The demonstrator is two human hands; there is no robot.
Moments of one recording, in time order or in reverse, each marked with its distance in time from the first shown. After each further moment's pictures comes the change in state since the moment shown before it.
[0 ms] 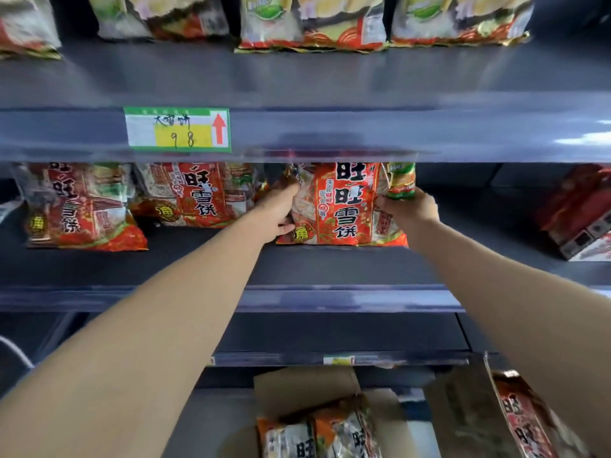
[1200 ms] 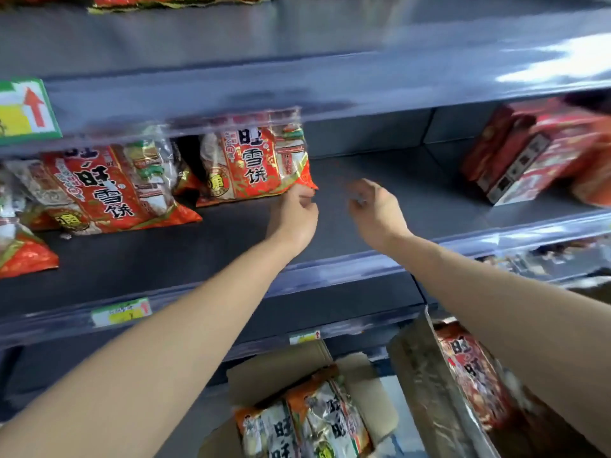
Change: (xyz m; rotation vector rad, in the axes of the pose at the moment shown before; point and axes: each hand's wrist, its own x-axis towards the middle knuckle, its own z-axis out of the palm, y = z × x) left_hand -0.042 -0.047 0.127 0.472 -0.010 0.479; right_hand -0.020 0.060 -0.058 -0.437 -0.036 -0.309
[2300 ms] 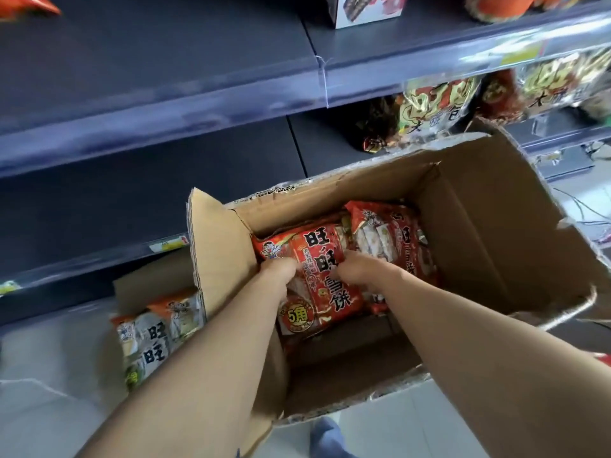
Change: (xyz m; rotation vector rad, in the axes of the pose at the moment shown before) left_hand -0.157 -0.085 0.388 -0.142 -0.282 -1.143; right_hand -0.149 0.395 -0.047 -0.092 -0.837 0.765
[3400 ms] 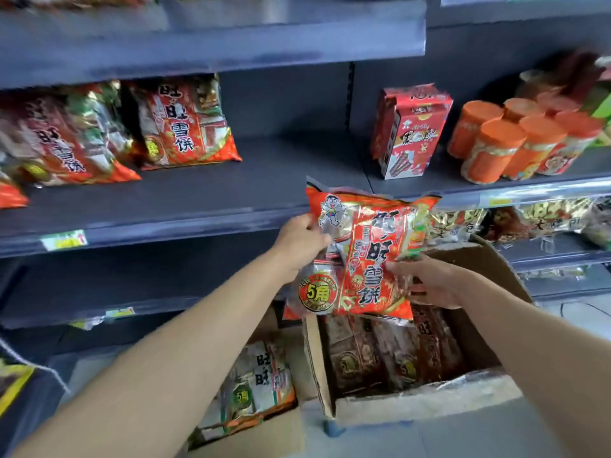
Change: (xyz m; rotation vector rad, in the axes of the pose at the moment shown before) left_hand -0.234 0.052 -0.150 0.108 0.022 0.976; right_hand -0.178 -0.048 -0.087 0.593 0.002 -0.287
